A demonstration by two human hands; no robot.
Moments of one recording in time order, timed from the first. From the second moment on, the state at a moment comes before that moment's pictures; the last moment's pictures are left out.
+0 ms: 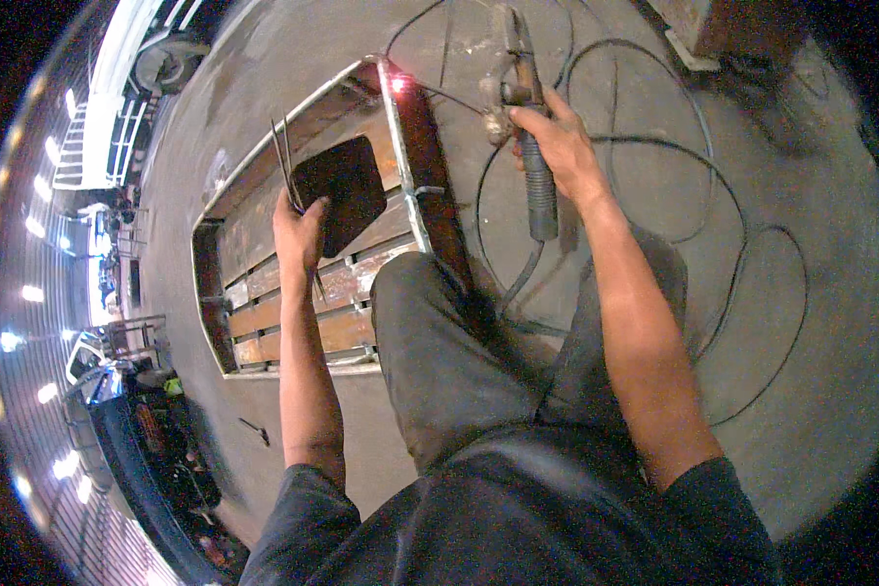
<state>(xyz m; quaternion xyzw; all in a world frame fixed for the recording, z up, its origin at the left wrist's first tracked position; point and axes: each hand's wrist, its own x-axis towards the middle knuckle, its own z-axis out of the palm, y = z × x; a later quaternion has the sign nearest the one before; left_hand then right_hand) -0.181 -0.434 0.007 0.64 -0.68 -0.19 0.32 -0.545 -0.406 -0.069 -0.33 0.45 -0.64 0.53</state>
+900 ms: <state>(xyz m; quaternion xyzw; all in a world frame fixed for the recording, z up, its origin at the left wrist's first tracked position) -0.087 -0.334 -0.112 0.78 -0.58 -0.20 0.16 -0.507 -0.397 -0.072 -0.34 0.51 -0.52 0.60</state>
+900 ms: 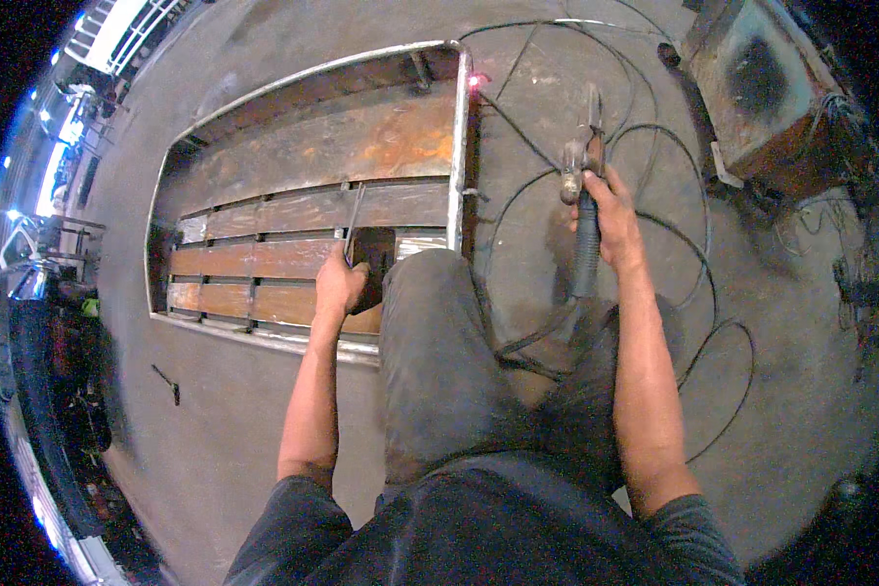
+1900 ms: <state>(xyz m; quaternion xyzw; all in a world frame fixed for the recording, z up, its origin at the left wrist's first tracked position) -0.072 -0.351 -0.135 0.77 -0.57 -0.21 0.18 -0.516 -0.391 -0.067 -0.15 0.24 -0.63 0.72</state>
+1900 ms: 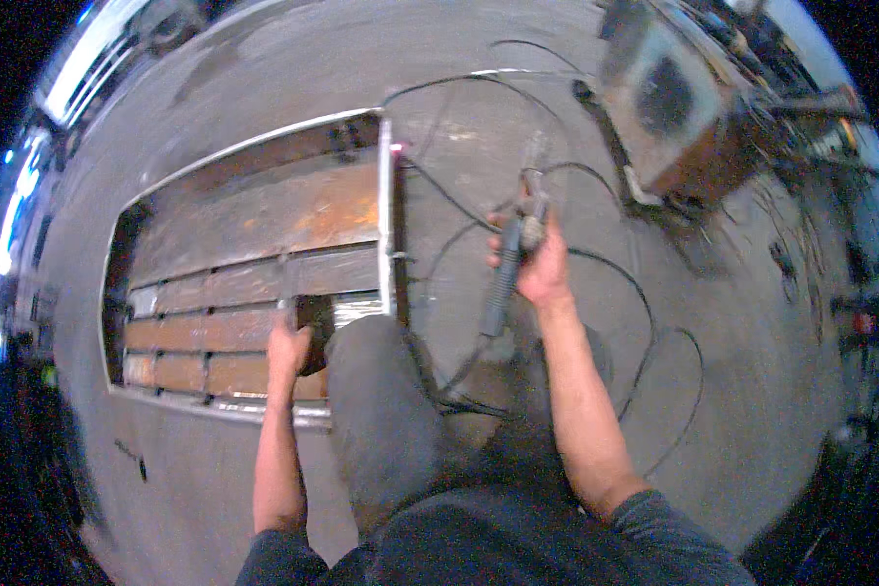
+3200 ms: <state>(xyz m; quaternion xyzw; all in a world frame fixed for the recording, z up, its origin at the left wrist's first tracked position) -0.085 -0.353 -0.132 0.80 -0.51 -0.22 0.22 -0.509 -0.393 -0.068 -0.16 0.33 -0.57 0.74</state>
